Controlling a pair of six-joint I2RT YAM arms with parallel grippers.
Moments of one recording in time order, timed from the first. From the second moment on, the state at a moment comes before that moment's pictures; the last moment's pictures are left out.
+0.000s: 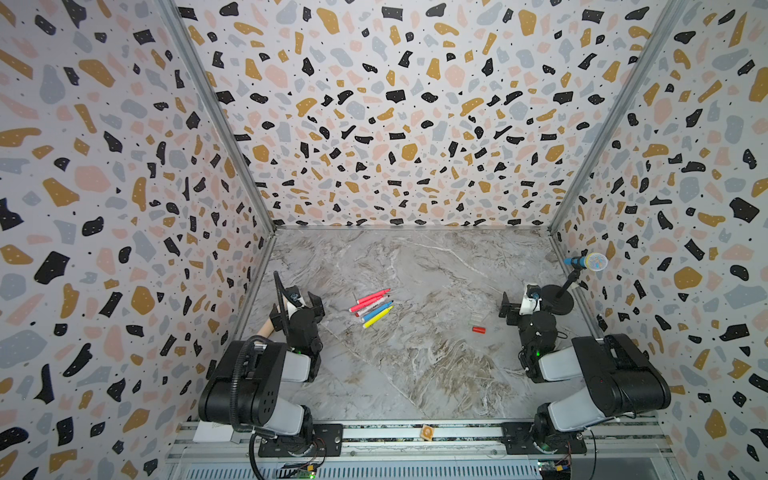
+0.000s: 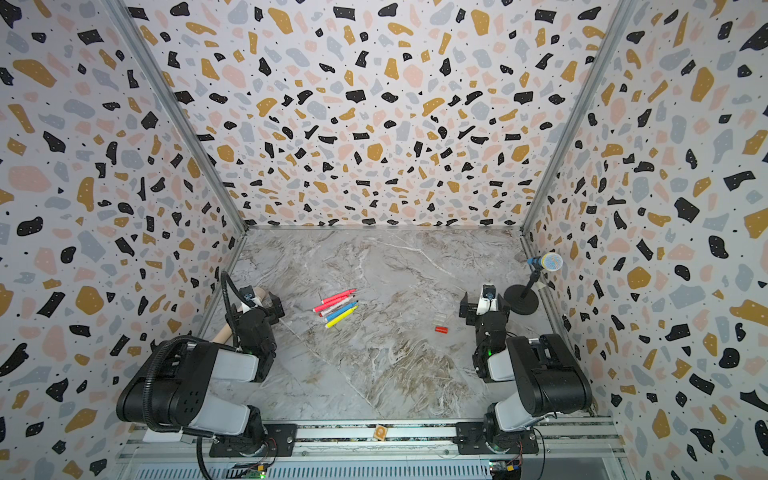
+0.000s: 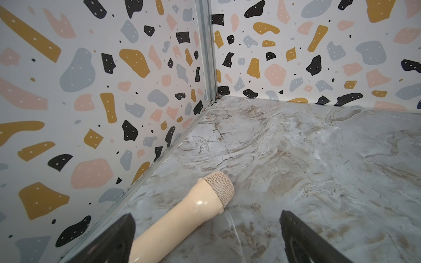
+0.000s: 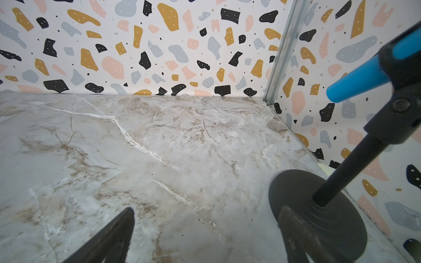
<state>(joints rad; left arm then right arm) -0.06 1.49 0.20 1.10 -0.55 0.00 0.11 1.52 0.18 1.17 0.22 -0.05</state>
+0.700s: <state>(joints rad) -0.12 1.36 0.48 0.61 -0.77 -0.14 0.21 1.16 0.19 0.99 0.16 -0.15</state>
